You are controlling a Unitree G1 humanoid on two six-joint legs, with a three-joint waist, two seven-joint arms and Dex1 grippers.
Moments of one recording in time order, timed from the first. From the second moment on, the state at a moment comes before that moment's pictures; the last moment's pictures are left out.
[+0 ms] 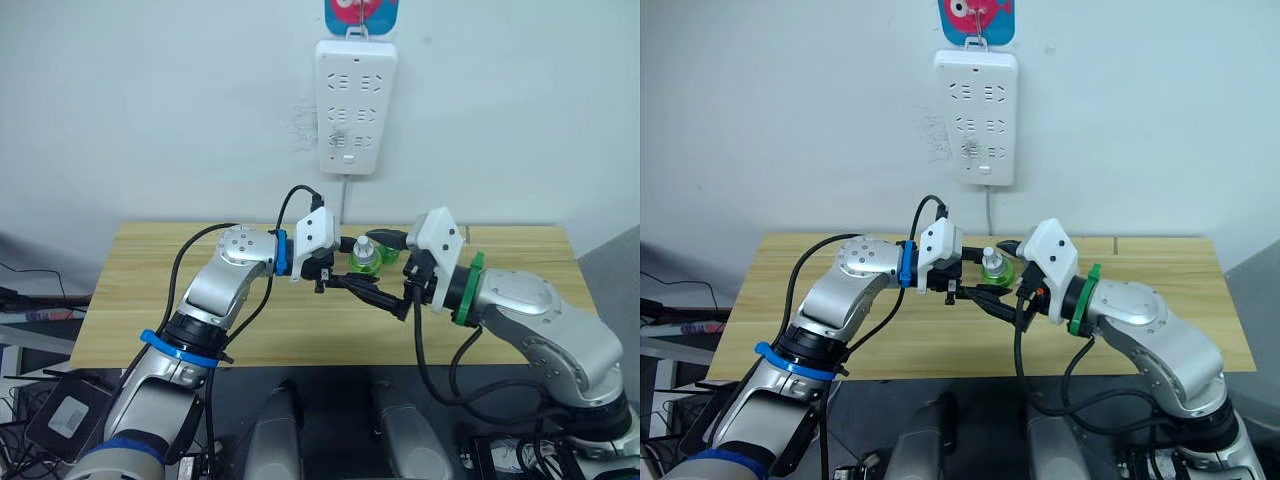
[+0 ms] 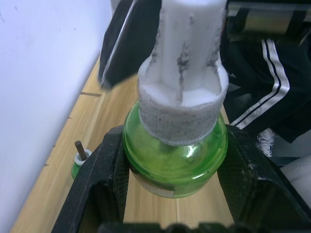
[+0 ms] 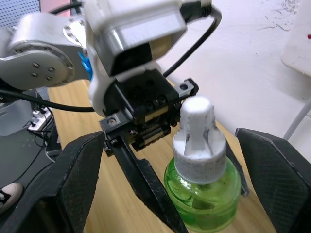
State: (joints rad) left arm -0.68 0.45 -0.27 0.07 -0.25 0.25 -1.17; right arm -0.41 -0.50 0.16 -0.65 0.51 0.82 0.52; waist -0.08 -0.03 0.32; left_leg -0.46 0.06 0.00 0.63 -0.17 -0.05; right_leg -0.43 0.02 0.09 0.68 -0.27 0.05
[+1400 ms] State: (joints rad) left arm -0.60 0.42 -0.19 0.07 -0.36 0.28 -1.22; right arm -0.42 -0.46 0.18 -0.57 0.46 0.70 0.59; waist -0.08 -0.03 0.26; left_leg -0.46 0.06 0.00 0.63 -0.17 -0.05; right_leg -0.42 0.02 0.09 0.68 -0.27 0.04
